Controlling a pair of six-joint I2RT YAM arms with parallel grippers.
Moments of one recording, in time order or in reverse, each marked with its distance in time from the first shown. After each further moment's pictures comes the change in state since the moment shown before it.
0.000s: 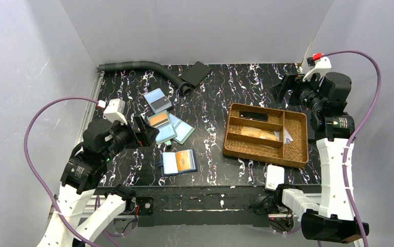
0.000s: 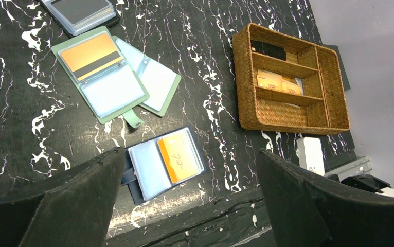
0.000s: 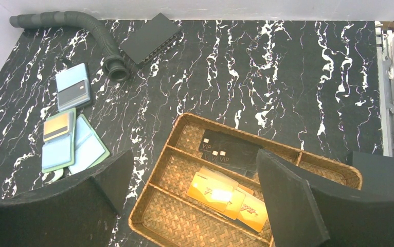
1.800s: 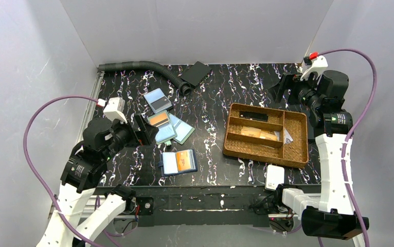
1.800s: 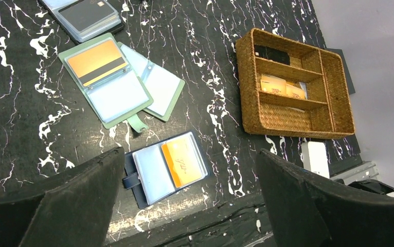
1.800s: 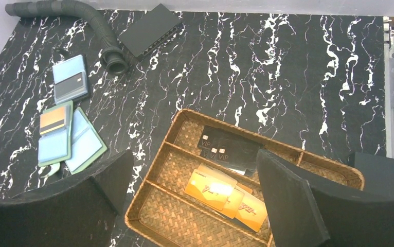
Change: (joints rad) left arm 0.000 0.015 0.011 0.009 -0.019 0.015; right arm 0.000 0.034 0.000 0.001 -0.019 -0.030
